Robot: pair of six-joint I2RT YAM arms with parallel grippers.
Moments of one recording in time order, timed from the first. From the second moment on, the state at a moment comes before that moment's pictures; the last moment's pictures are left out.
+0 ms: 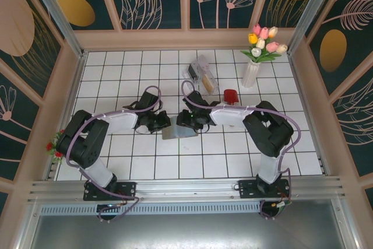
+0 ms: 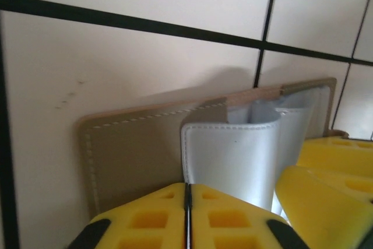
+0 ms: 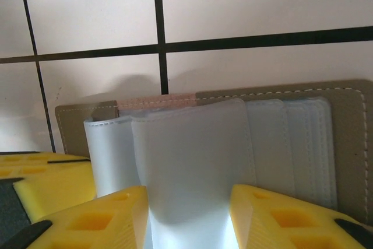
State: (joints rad) left arm -0.50 1.67 0.79 -0.17 0.41 -0.79; right arm 0.81 1.85 1.06 -0.24 -0.19 0.90
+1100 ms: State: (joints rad) left arm -0.36 1.24 1.06 -0.46 -0.36 -0.55; right arm 0.52 0.93 0.90 -0.33 0.44 0.66
